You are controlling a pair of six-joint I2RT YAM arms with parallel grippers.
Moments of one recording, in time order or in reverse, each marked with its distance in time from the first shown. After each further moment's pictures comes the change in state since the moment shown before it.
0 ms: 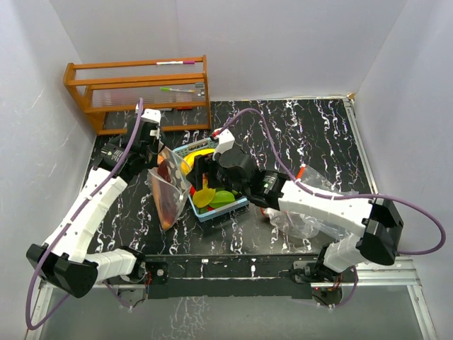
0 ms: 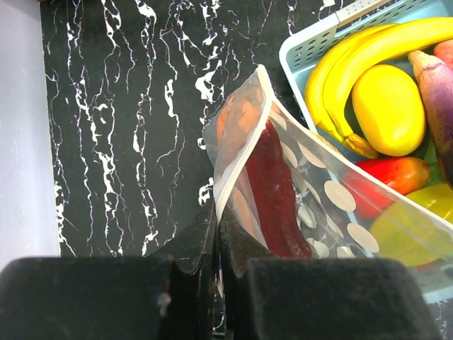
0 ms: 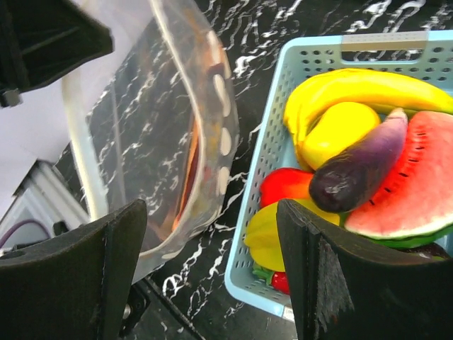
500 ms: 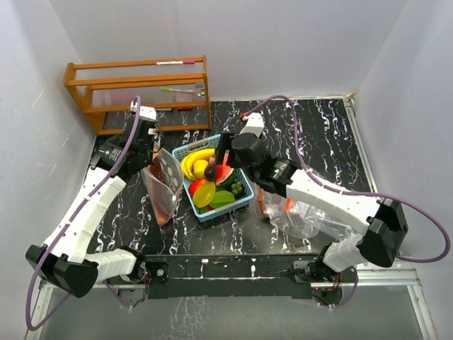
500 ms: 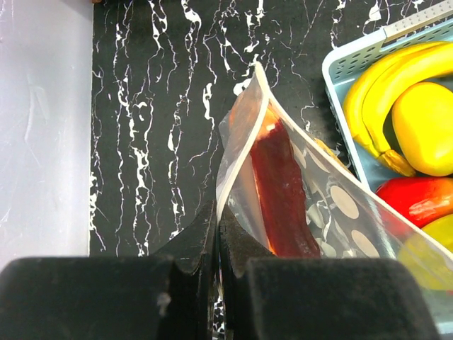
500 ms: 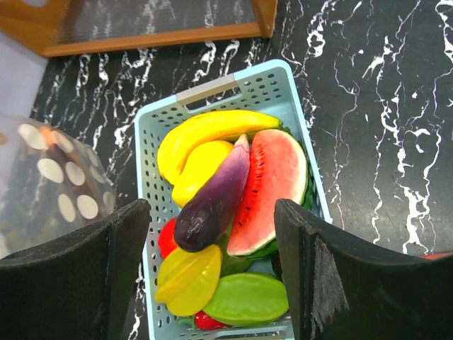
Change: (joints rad) left arm 0.005 0.002 0.029 -0.026 -0.113 0.005; right arm -0.133 -0.018 0.034 -0.138 0.277 0.103
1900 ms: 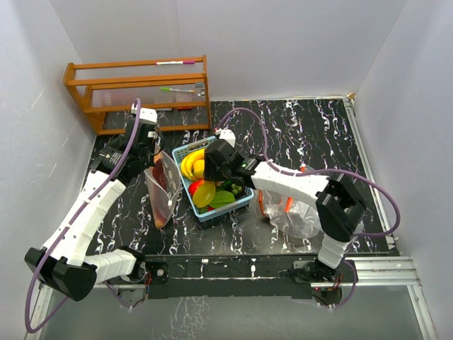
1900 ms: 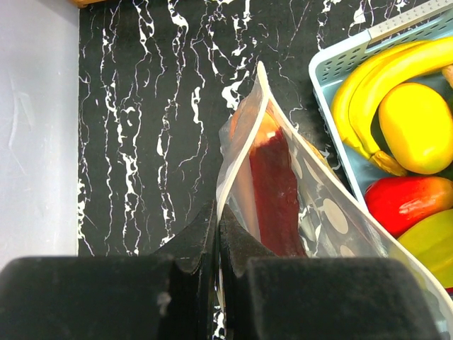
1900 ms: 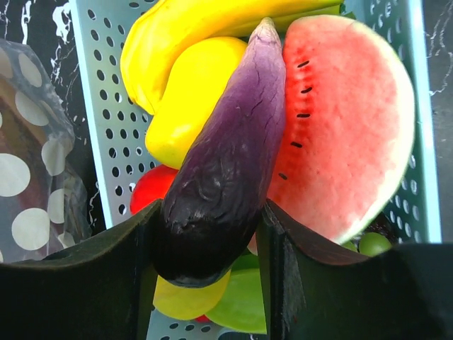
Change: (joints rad) left arm 0.000 -0.027 -0.050 0.055 0.029 0.005; right arm -0.012 0.352 0.128 -0.115 -0.222 0.076
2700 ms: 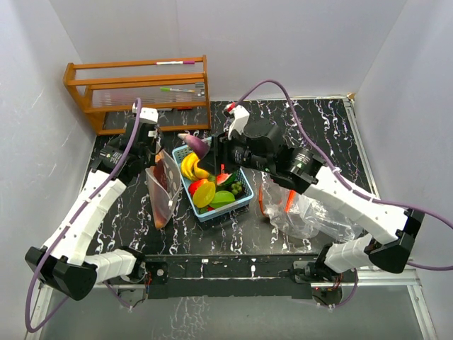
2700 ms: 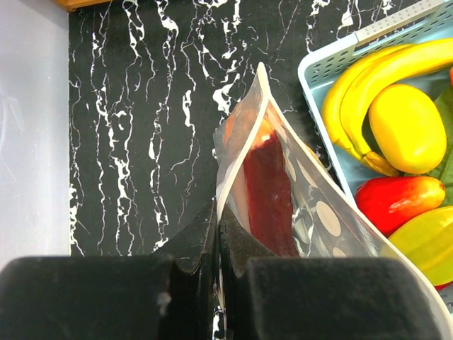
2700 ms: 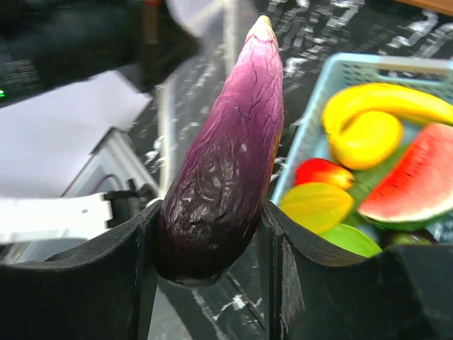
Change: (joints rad) left arm 0.000 0.003 0.000 0.010 0.021 0.000; right arm 0.037 -0.414 0.119 -0.126 -0.292 -0.190
